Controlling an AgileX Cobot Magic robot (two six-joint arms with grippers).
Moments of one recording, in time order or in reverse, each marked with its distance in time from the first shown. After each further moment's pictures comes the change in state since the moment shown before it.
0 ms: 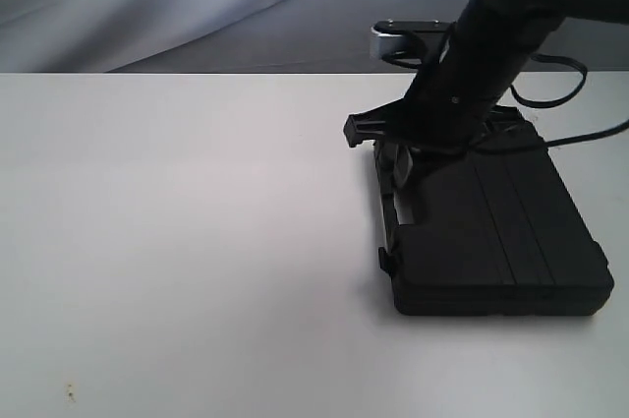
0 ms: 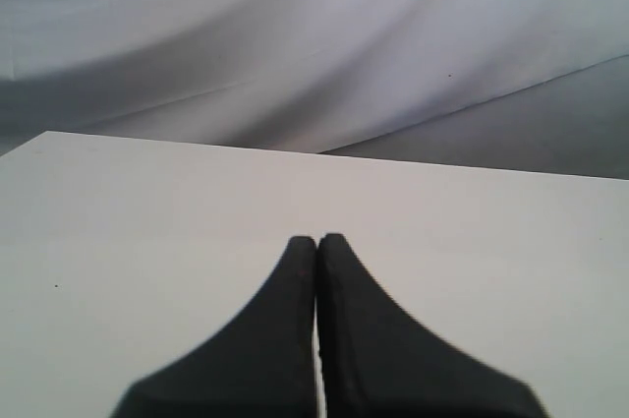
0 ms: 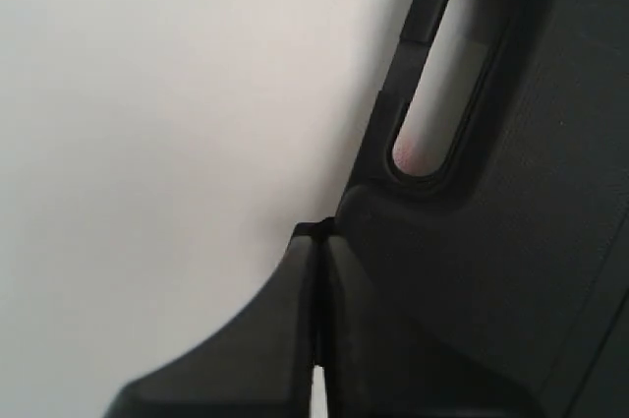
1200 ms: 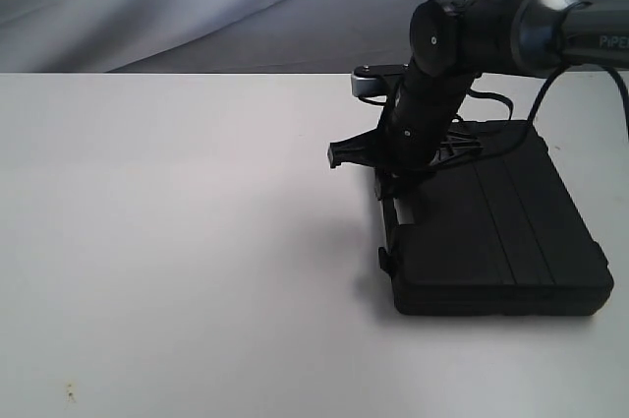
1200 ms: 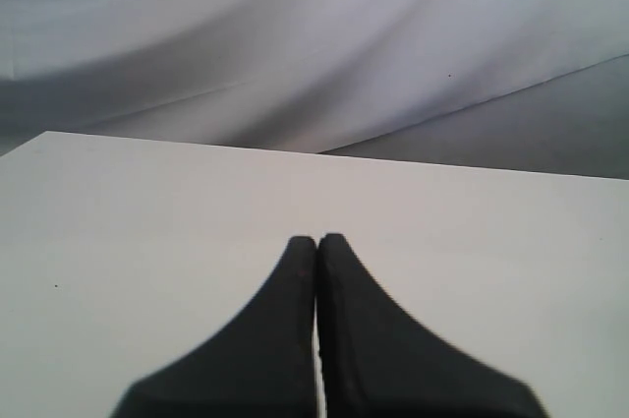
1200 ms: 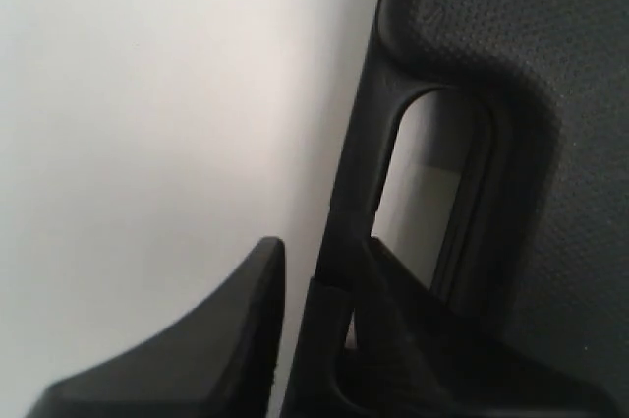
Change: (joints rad) left arm 0.000 0.000 0.000 0.000 0.000 0.000; right arm 0.000 0.269 -0.115 -0.100 -0.141 0.119
